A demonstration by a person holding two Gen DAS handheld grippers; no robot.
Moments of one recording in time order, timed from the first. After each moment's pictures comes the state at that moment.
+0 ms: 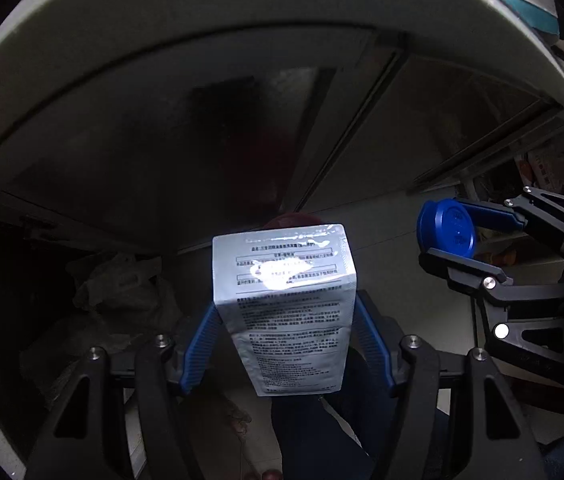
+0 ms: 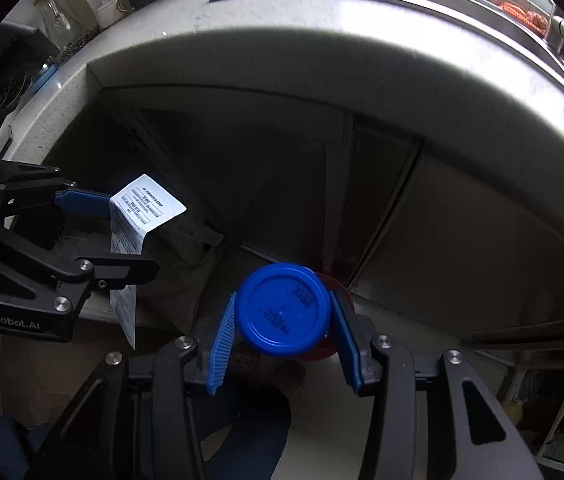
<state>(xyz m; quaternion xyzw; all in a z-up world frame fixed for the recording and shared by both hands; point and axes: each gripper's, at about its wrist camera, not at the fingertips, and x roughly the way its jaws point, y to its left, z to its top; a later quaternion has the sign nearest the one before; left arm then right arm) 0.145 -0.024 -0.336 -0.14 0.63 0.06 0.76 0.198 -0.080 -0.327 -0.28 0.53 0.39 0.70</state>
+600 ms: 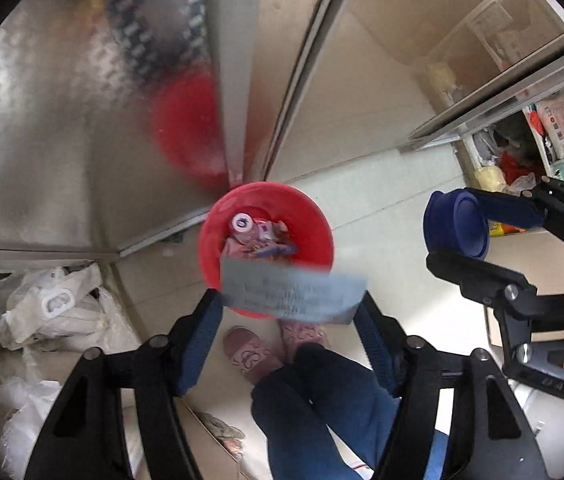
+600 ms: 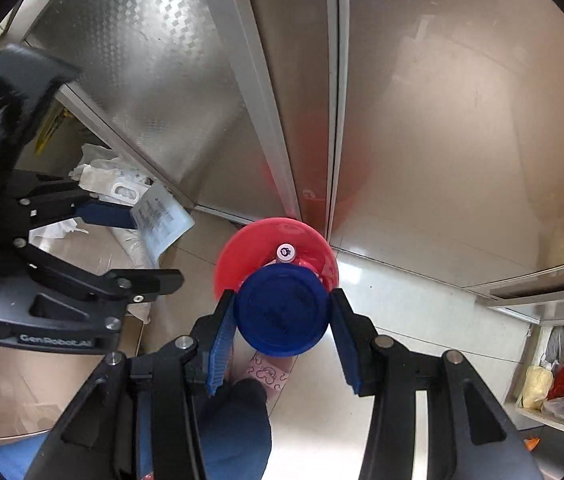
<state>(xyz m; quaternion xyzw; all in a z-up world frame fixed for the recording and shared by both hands) 0.196 -0.064 -0.495 -0.13 0.66 -0.01 0.74 0.222 -0.124 -0.463 -0.26 0.56 0.34 0.71</state>
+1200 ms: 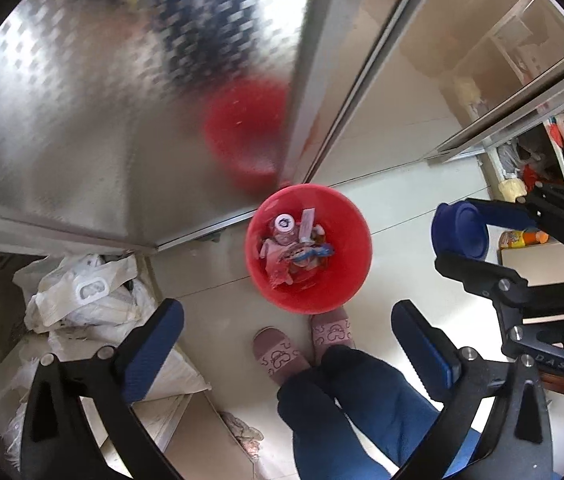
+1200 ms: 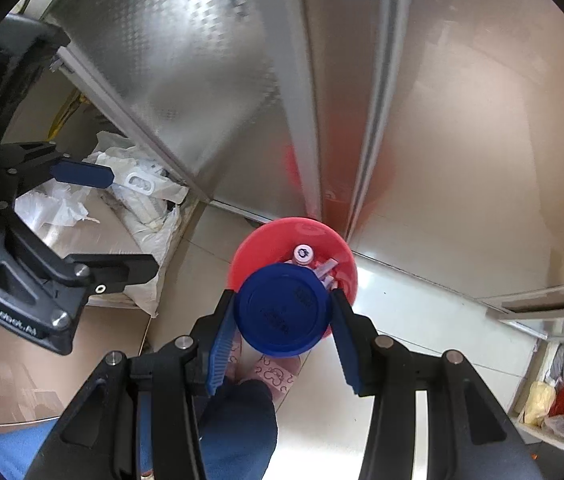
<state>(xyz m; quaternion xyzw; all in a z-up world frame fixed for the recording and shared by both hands) 0.163 -0.033 -0.479 -0.11 0.65 0.05 0.75 0.216 -0.128 -0.476 -0.27 0.56 0.38 0.69</state>
